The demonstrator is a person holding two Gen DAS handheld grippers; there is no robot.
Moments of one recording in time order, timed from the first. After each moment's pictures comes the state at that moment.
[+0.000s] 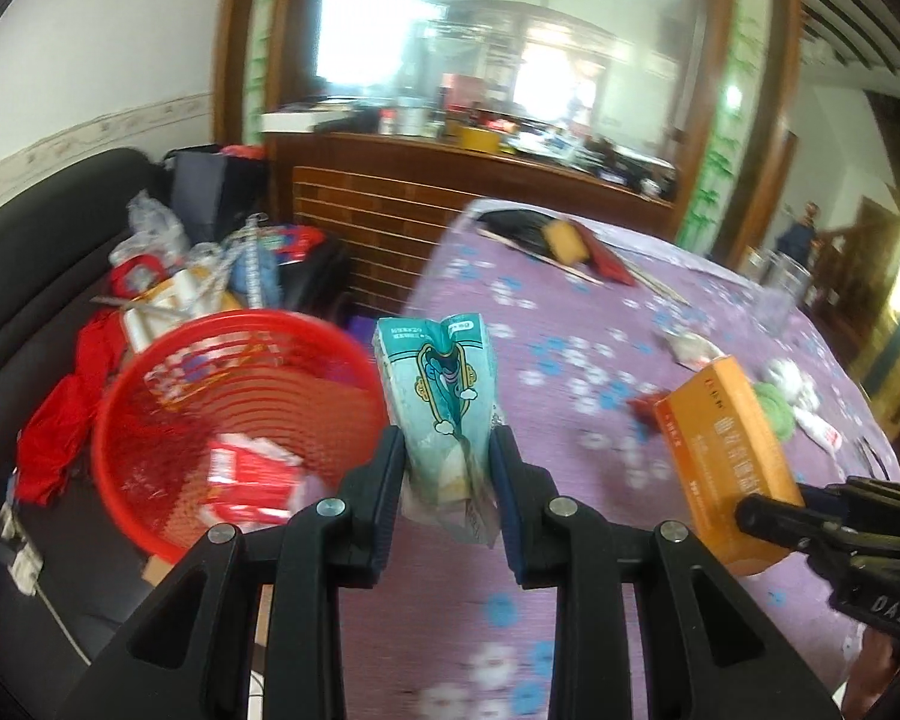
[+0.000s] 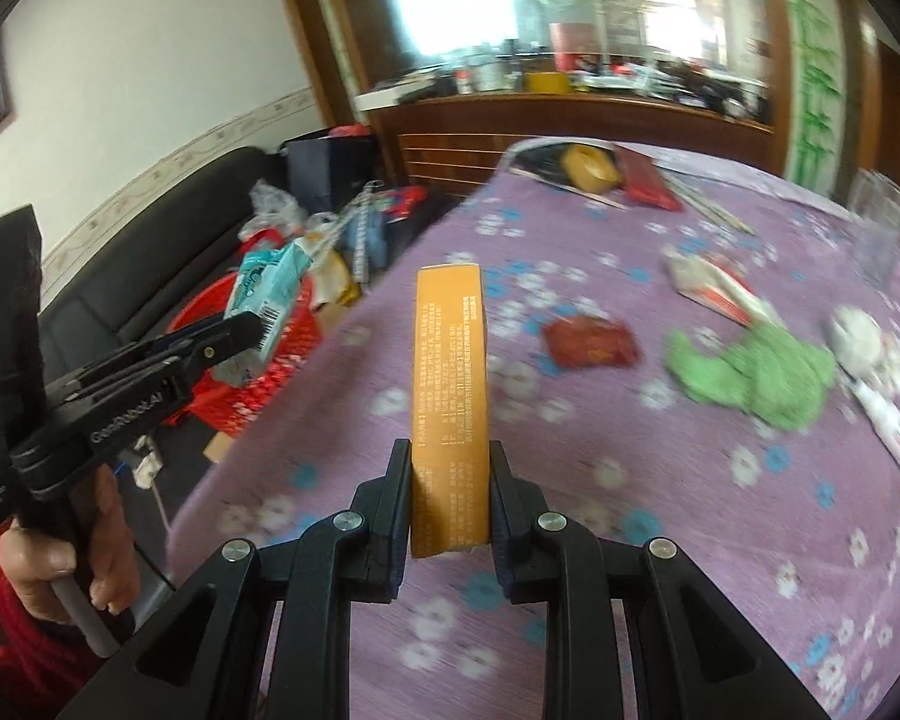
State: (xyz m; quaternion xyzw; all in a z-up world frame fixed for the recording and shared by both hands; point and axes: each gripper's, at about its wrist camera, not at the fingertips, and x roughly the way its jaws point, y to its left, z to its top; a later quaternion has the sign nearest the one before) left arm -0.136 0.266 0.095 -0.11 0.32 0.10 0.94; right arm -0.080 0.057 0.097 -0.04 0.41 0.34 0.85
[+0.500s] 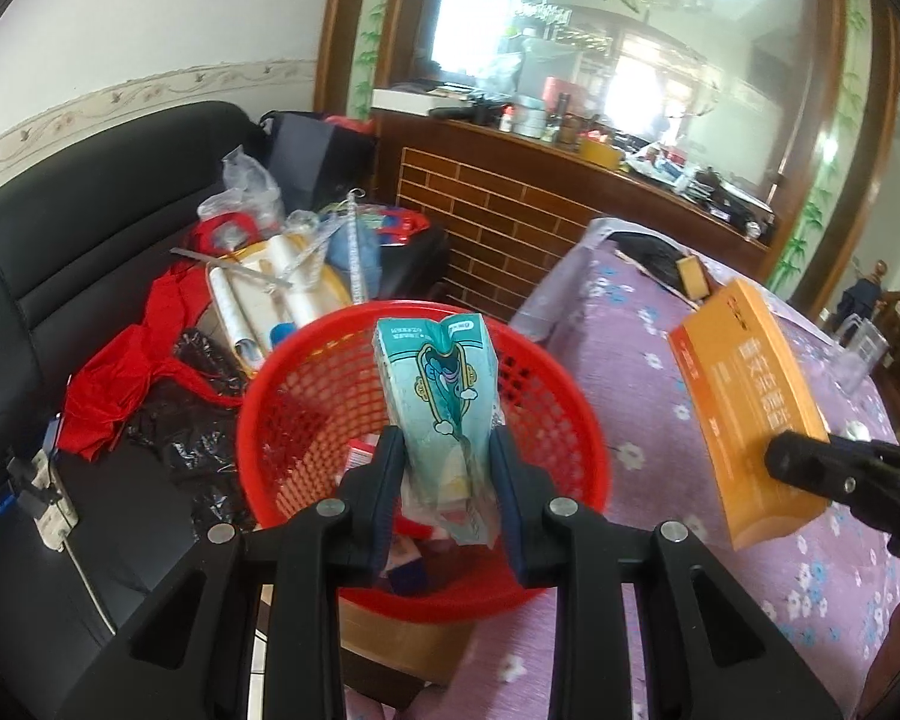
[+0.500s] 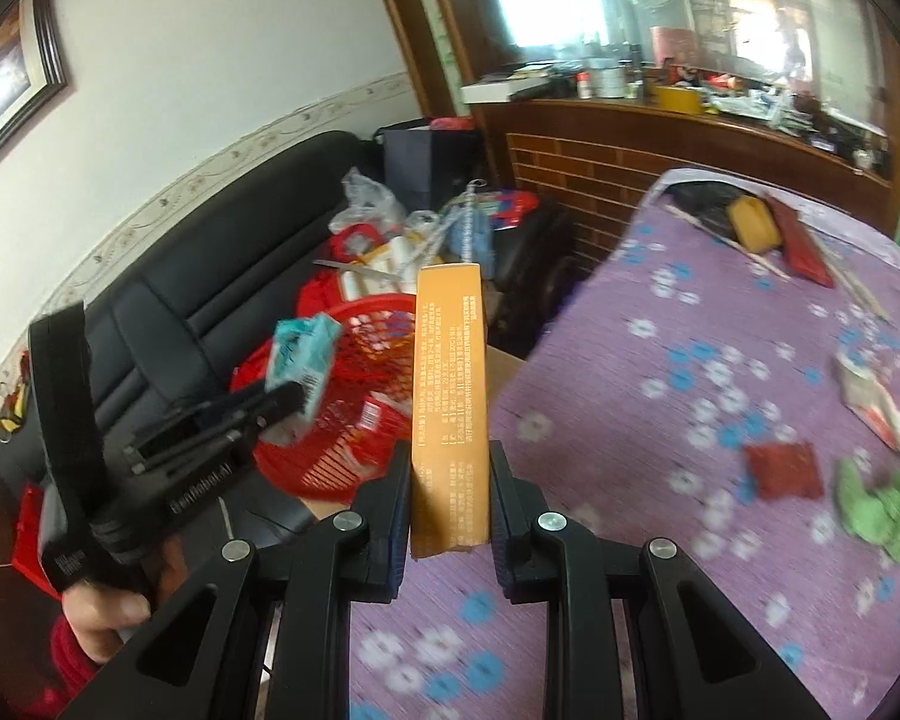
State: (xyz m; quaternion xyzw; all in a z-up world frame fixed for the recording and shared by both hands) left arm -0.151 0.365 0.083 -0.16 0.32 0.18 0.91; right arm -0.061 0.195 0.116 -0.05 0.40 0.42 0.81
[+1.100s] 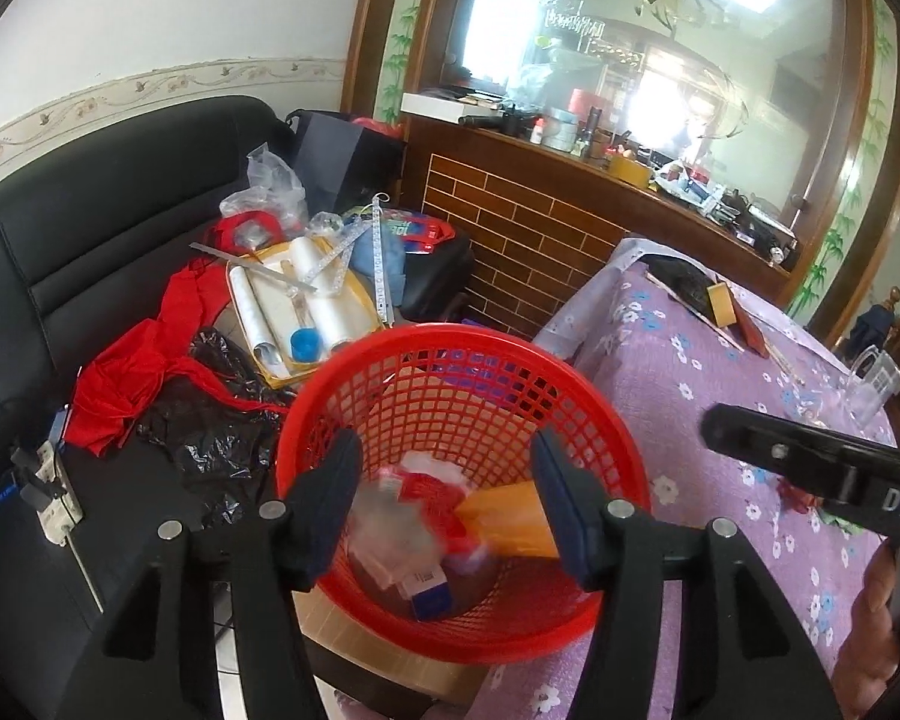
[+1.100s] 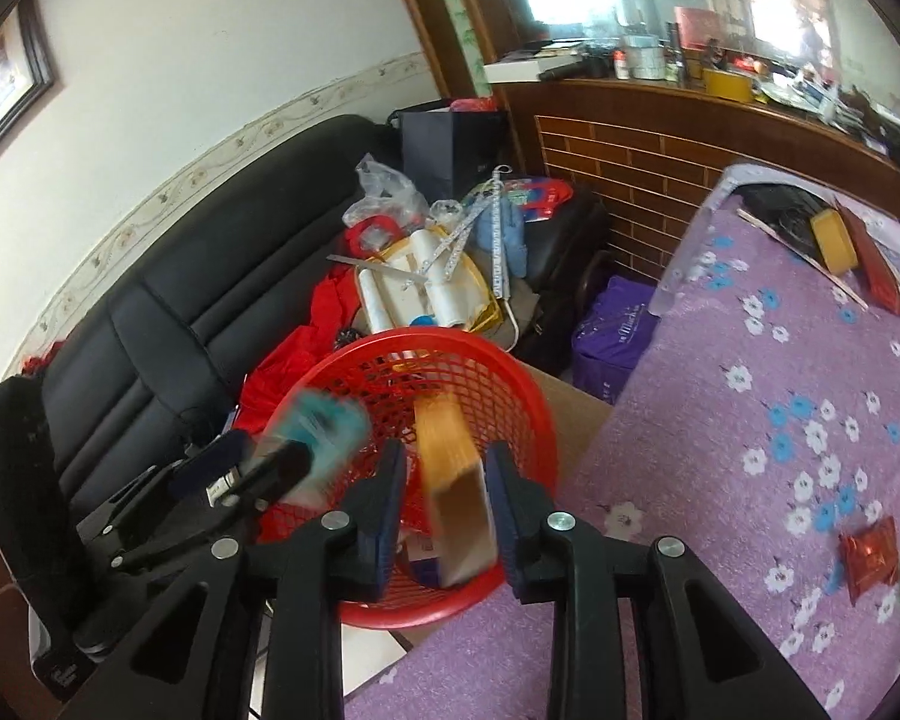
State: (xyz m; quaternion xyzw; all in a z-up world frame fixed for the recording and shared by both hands) left arm -0.148 0.388 0.083 -0.17 0.31 0.20 0.91; right arm -0.026 0.258 0.101 -0.04 0.42 0.43 0.80
